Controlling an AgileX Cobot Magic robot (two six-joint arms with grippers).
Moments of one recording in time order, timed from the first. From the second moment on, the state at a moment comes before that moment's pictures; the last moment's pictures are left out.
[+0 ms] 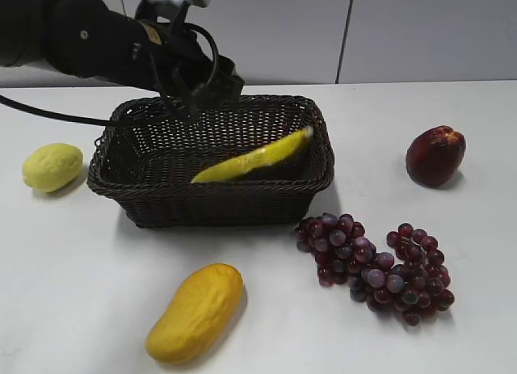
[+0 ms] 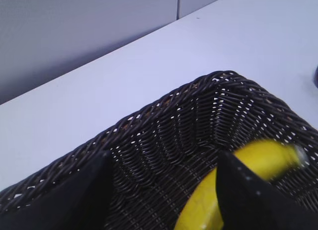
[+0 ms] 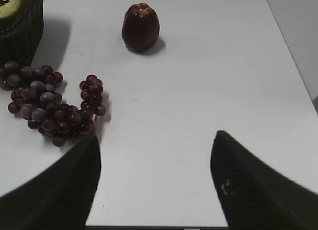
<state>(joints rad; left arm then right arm) -0.58 1.79 -1.20 -0.16 0.13 0.26 0.08 -0.01 -0.50 0.04 1.05 -0.01</state>
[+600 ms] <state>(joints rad) -0.51 1.53 -1.20 -0.16 0.71 0.22 0.08 -0.01 -0.50 0.04 1.05 -0.01</state>
